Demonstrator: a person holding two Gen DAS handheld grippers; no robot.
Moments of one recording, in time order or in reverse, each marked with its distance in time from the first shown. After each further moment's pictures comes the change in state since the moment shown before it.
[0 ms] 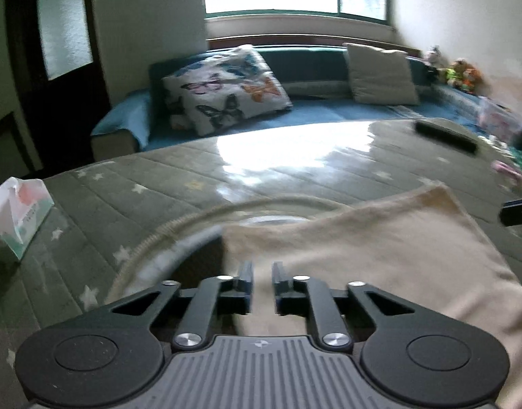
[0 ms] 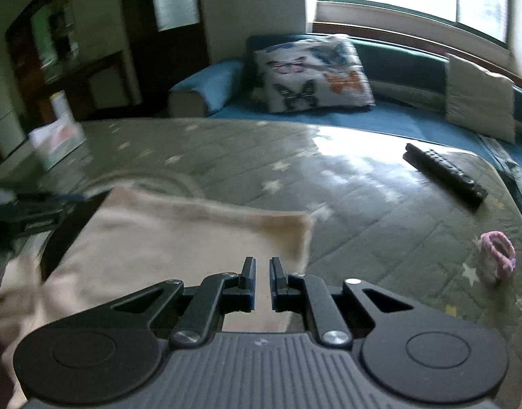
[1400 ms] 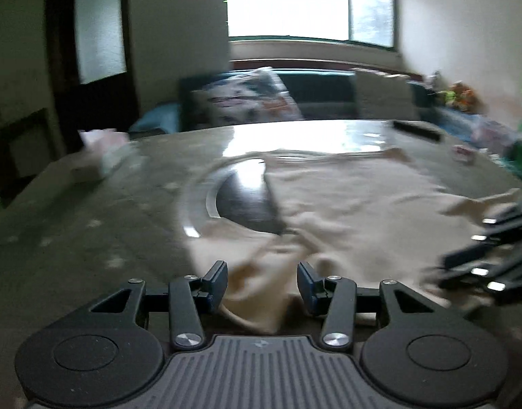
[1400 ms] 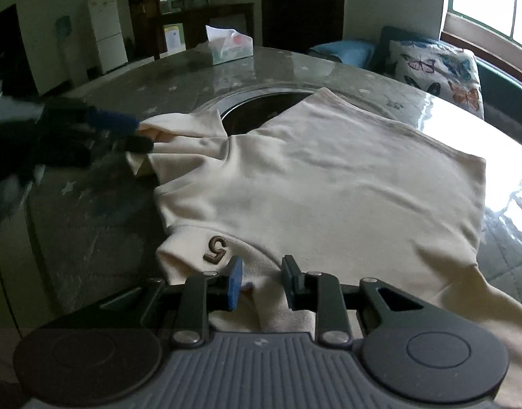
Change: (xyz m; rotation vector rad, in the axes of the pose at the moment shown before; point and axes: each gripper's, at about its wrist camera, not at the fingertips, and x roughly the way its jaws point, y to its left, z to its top) left arm -0.142 0.012 -0.128 -0.052 -0.094 0.076; right arm -0.047 0.147 -0.118 -0.311 0.077 0.244
